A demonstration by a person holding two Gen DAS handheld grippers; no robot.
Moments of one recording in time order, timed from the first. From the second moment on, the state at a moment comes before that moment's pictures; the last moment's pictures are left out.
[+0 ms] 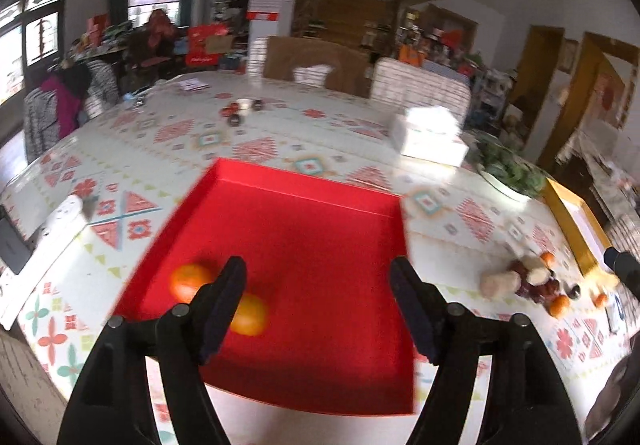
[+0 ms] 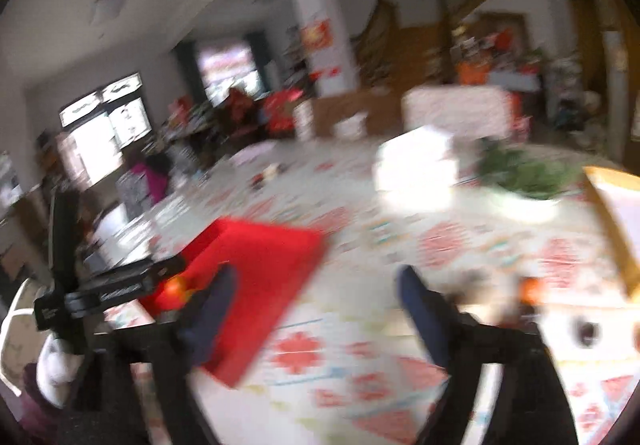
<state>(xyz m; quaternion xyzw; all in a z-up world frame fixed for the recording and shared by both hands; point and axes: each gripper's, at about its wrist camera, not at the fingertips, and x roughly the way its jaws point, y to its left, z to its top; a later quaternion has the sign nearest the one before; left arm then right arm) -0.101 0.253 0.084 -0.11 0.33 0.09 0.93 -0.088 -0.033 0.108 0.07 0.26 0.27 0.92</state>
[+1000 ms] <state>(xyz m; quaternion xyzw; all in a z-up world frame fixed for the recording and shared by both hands) 0.007 0.076 0.036 -0.01 0.42 -0.11 0.90 -0.027 -0.142 0.009 0.09 0.42 0.18 0.88</state>
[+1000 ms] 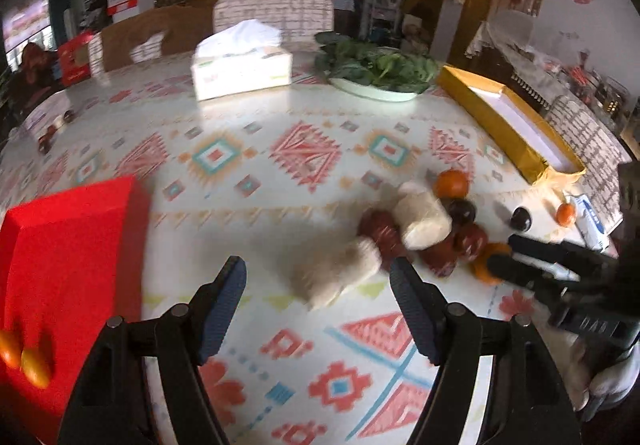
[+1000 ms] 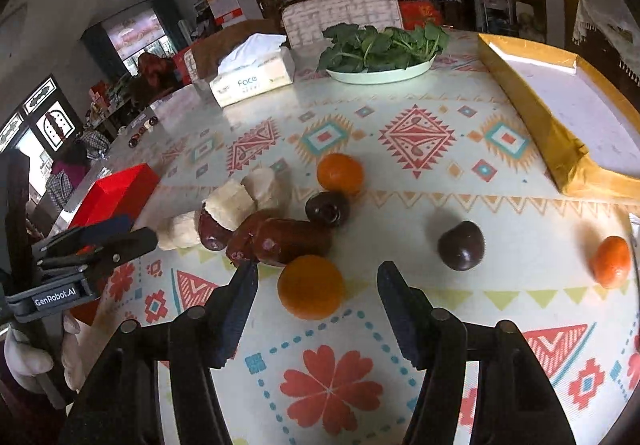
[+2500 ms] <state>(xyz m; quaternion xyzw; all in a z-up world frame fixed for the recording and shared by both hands) -0.070 0.203 0.087 -0.11 0.32 -0.01 0.94 -0.058 -0.102 0.042 0.12 0.40 0.25 0.87</state>
